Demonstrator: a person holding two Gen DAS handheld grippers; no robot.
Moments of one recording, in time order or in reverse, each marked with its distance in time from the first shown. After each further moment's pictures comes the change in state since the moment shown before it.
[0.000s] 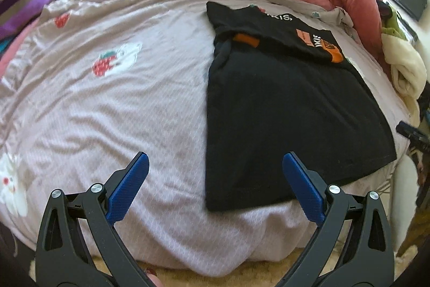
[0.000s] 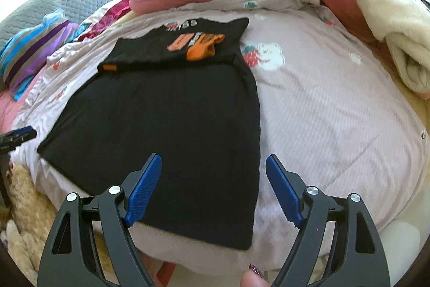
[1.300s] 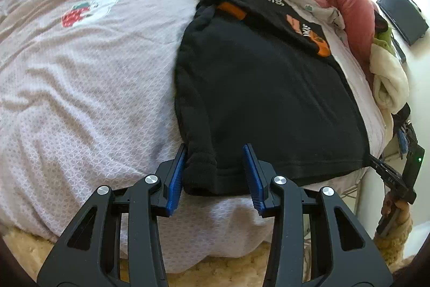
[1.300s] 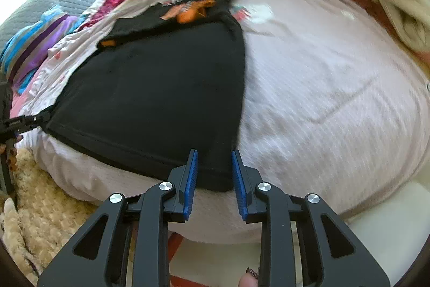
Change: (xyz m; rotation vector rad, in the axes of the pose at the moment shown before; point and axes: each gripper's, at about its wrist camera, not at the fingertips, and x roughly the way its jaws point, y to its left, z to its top) left arm 0.033 -0.004 -0.008 -0.134 0.123 -0.172; right arm 0.005 -0.028 -0.049 0.096 0.102 0.071
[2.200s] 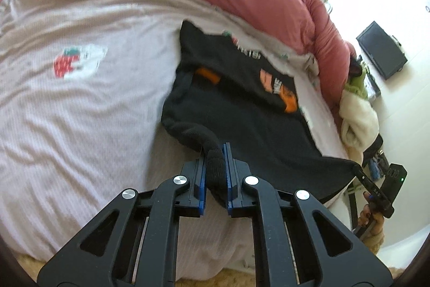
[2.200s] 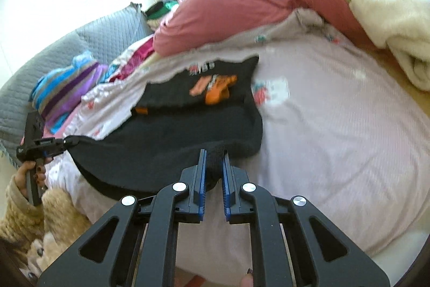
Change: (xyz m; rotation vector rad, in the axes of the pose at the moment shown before) left arm -0.051 -0.003 0.065 -0.068 -0.170 -0.163; right arm -0.065 0.000 0.081 -0.024 -0.309 0.167
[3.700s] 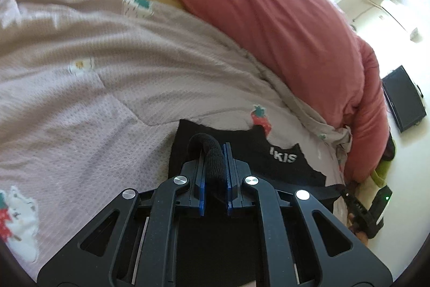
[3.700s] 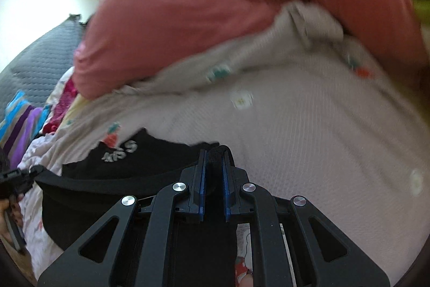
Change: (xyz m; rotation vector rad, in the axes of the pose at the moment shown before) left arm 0.176 0.045 0.213 -0.177 -0.012 0.034; right arm 0.262 -0.102 0.173 0.182 0.087 -0.227
